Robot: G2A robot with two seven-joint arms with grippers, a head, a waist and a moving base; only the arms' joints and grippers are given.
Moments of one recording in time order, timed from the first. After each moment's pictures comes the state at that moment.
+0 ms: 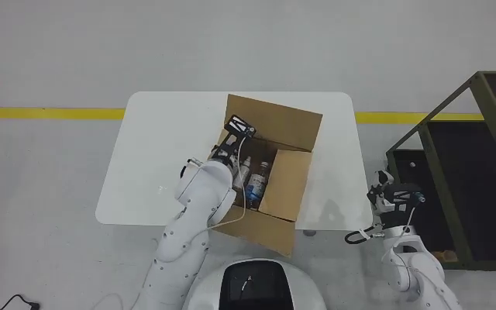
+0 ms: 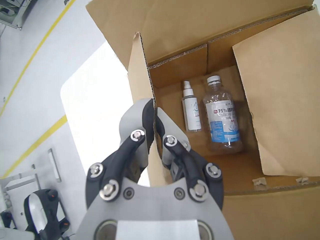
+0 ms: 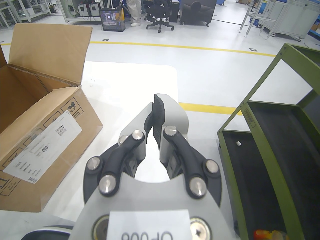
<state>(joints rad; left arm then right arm) 1.00 -1.59 -1.19 -1.74 1.80 -0.23 -1.09 -1.61 -1.18 1.58 -1.74 -1.22 -0.01 -0.14</state>
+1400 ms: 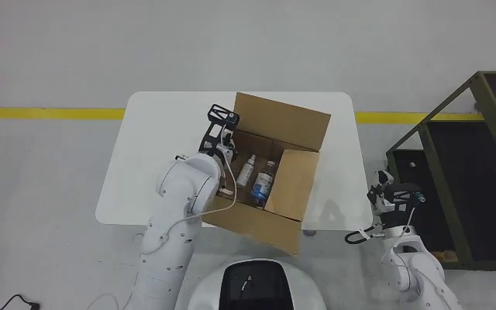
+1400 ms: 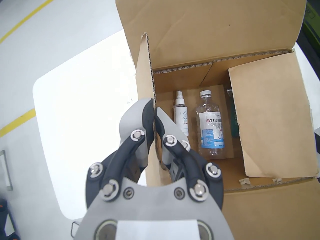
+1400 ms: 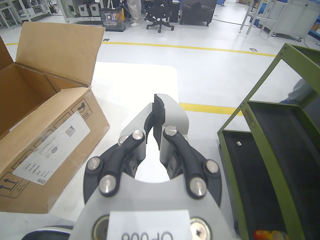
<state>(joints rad) 0.99 -1.58 -1.29 -1.76 1.58 -0.16 -1.06 -1.61 -1.18 1.58 -1.74 -1.22 -0.01 -0.14</state>
